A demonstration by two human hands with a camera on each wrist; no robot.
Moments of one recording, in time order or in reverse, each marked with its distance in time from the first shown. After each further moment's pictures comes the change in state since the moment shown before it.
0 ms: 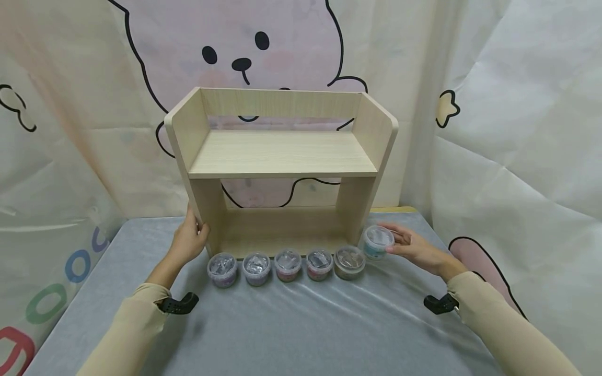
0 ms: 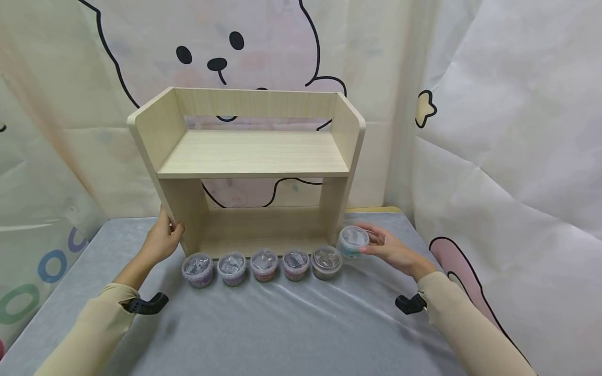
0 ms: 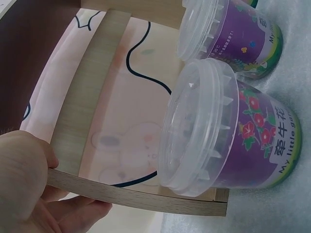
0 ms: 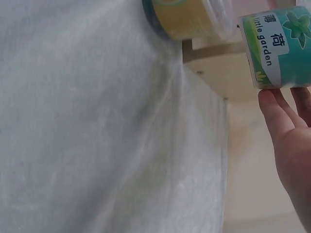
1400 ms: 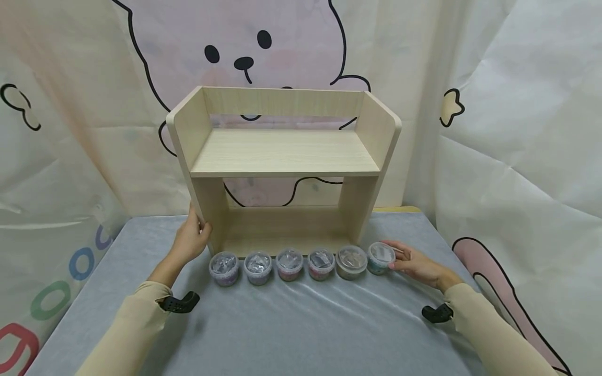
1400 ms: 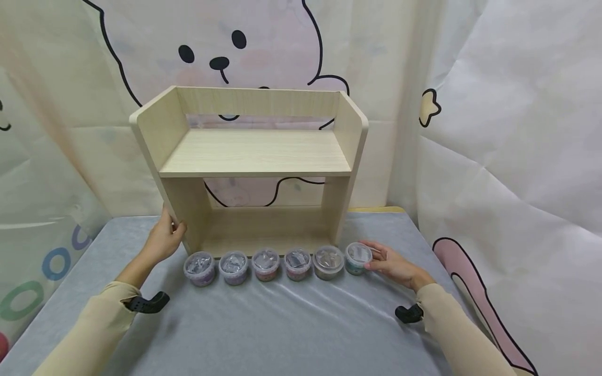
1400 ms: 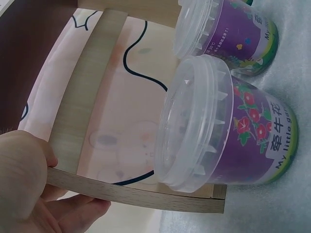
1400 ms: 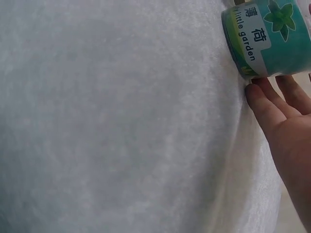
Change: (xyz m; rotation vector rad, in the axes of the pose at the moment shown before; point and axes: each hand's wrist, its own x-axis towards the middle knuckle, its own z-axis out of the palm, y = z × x) left_hand 0.000 -0.003 0.002 0.005 -0.002 -0.004; right_hand 0.002 0.071 -0.007 0.125 -0.053 0.102
